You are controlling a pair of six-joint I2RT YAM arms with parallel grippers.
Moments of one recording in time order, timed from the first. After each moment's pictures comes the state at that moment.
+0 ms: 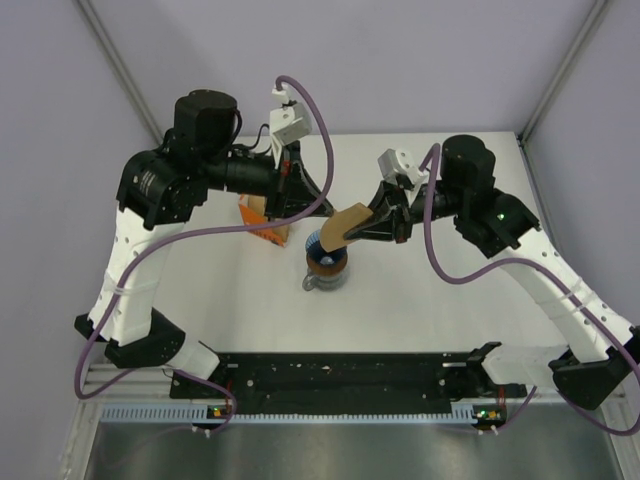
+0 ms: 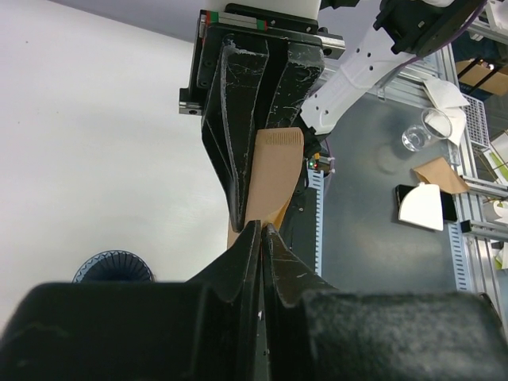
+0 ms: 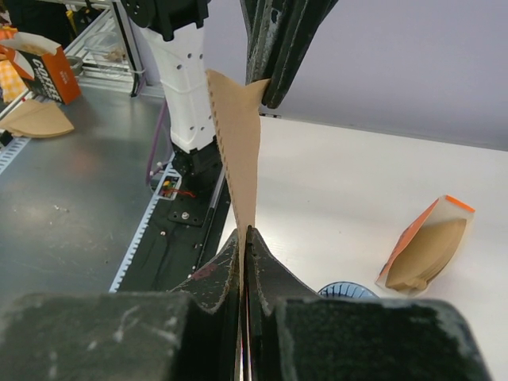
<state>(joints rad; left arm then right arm) -0.62 1.51 2.29 -1.21 0.89 0.07 0.64 1.22 1.43 -0.41 -1.12 -0.23</state>
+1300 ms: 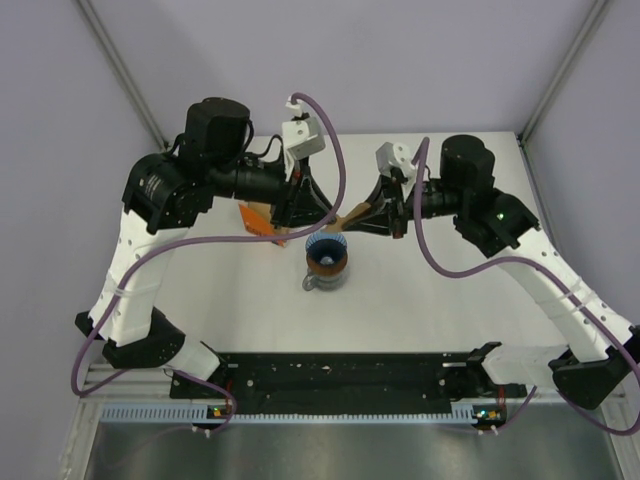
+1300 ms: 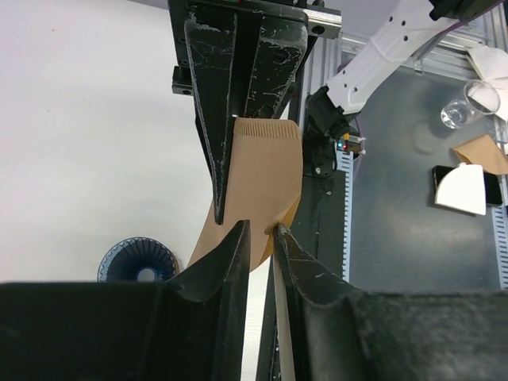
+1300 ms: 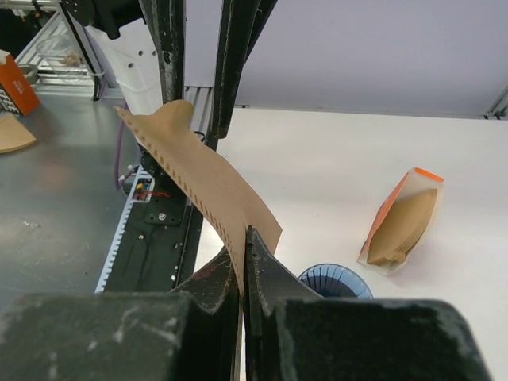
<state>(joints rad) -0.69 1.51 2.29 -1.25 0.77 0.16 0.64 1.22 1.43 -0.41 -1.00 -0.20</state>
